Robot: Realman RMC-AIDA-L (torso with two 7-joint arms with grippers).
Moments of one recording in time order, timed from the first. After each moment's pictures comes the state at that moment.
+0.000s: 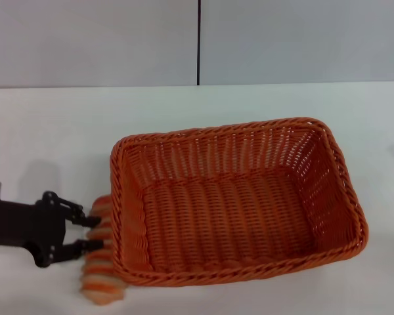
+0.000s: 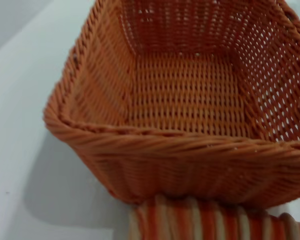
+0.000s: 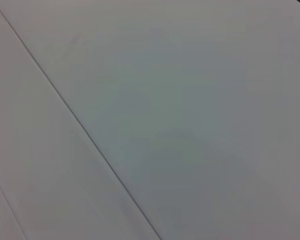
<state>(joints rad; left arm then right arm) -0.40 -2.07 0.78 0.89 2.38 1.69 -1.16 0.11 2.07 -0.68 -0.49 2.01 1.85 -1.68</state>
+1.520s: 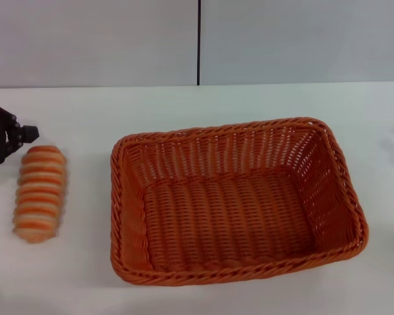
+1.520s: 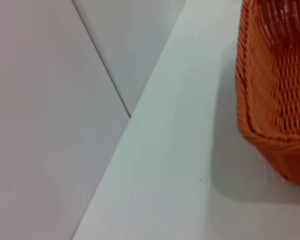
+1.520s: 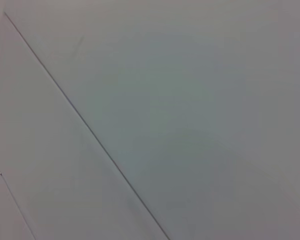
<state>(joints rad) -0.44 -2.02 0.65 1.19 2.35 1.66 -1.21 0.15 2.07 -0.69 -0.46 2.02 1.85 -1.68</state>
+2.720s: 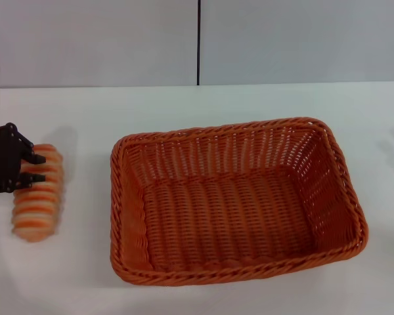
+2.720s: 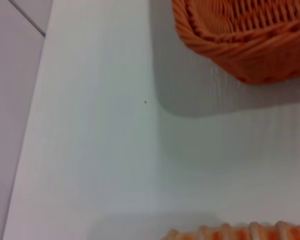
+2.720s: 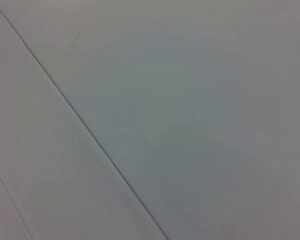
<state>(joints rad) -0.48 -2.07 0.93 1.25 2.66 1.55 -1.25 0.16 2.07 -0.69 -0.43 2.01 1.85 -1.71</state>
